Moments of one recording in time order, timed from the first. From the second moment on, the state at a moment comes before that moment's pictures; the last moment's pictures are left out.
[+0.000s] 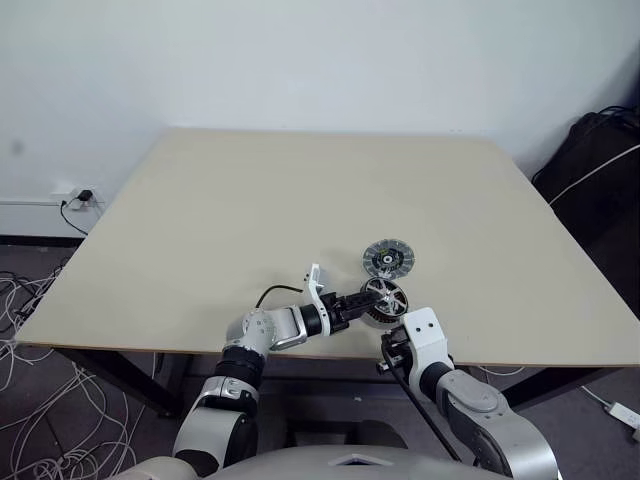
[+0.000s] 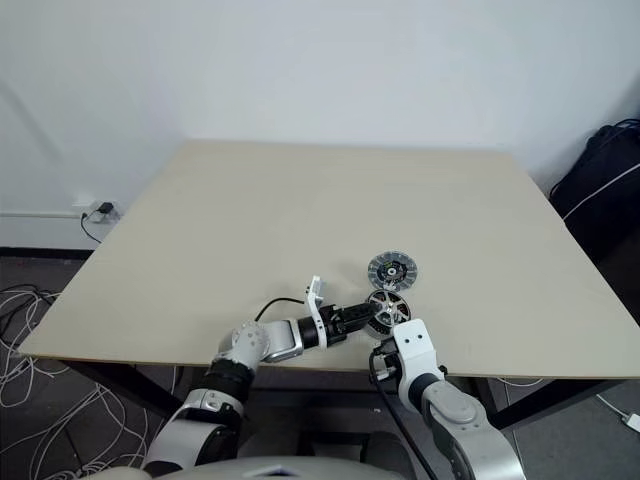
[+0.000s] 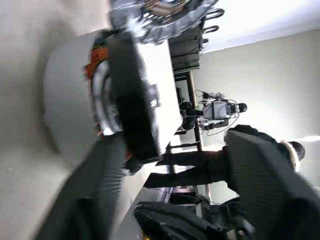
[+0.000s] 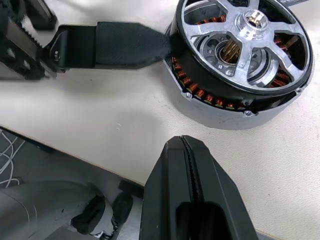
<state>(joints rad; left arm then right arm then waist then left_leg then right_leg) -0.37 -0.15 0.03 0.54 -0.74 0.93 -0.54 0.36 -0.28 0.14 -0.60 0.16 0.86 0.21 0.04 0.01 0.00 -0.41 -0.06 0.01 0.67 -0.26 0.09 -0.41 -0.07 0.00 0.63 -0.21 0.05</state>
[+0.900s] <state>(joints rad) -0.17 -0.06 -0.06 0.28 -0.69 0.73 -0.49 0.32 -0.28 0.15 -0.59 0.16 0.86 0.22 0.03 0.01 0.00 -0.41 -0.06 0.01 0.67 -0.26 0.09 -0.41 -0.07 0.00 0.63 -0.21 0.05</state>
